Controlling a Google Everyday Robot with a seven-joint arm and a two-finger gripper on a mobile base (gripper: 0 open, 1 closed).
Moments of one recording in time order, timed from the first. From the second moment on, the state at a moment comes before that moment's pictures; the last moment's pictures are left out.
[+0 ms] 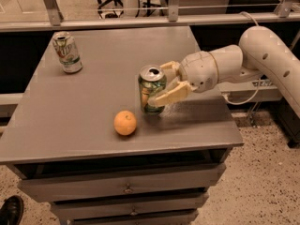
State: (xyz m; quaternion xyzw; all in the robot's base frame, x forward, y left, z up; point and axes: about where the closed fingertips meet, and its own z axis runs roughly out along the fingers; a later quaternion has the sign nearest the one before) arm 0.513 -0.022 0.904 -0.61 0.49 0.46 0.43
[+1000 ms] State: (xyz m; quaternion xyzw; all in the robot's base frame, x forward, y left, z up) arm 0.508 -0.017 0.879 -0.63 0.50 0.46 0.39
